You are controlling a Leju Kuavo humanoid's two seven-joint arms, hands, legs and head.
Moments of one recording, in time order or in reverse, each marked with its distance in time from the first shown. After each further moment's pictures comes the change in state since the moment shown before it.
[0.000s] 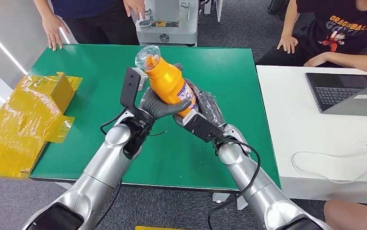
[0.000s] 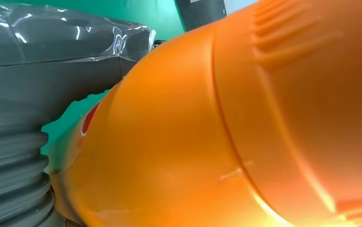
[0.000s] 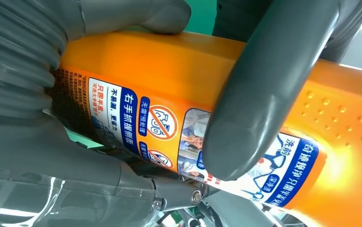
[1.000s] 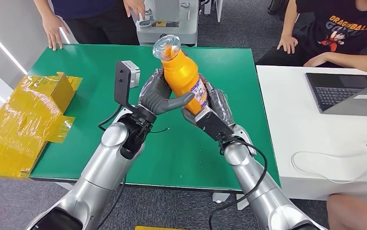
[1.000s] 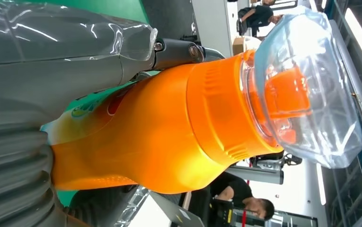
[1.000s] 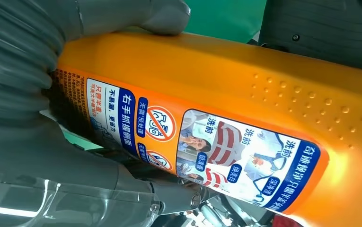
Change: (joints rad) left arm 0.021 -0.013 -0.023 -0.163 0.050 -0.038 0.002; right arm 0.041 -0.011 -0.069 -0.074 -0.020 -0.036 -0.004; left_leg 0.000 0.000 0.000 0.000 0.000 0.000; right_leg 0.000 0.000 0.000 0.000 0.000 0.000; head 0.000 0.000
